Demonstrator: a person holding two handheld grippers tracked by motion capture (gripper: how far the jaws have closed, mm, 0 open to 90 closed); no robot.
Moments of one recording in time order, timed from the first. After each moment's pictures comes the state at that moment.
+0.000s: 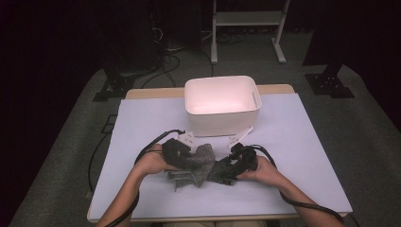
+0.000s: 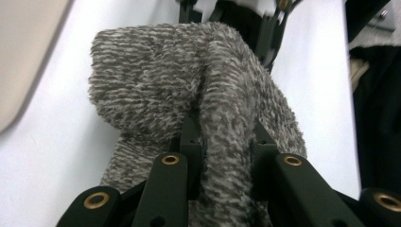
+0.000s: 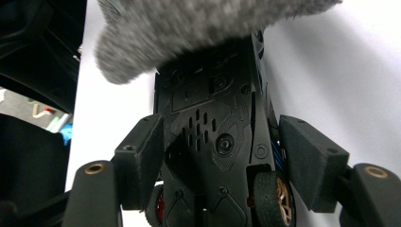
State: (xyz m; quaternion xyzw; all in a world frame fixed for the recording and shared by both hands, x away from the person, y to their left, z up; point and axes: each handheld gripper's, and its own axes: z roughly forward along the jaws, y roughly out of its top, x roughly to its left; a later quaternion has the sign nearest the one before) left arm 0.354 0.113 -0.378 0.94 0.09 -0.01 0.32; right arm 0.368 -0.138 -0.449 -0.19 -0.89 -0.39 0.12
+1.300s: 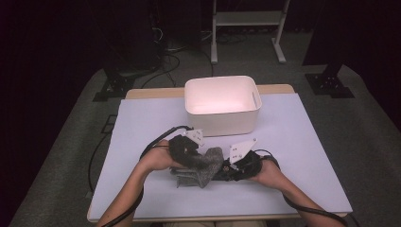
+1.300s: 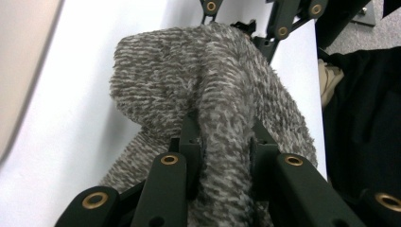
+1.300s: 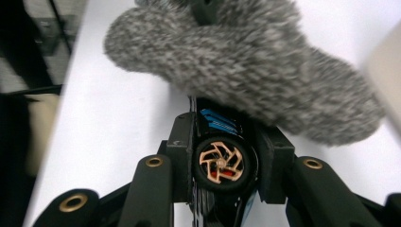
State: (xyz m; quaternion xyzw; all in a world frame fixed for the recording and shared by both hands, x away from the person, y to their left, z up) left arm 0.354 0.089 -0.359 0.95 0.07 -0.03 0.31; right arm 0.326 -0.137 -0.415 -0.04 -0.91 -0.41 -0.06
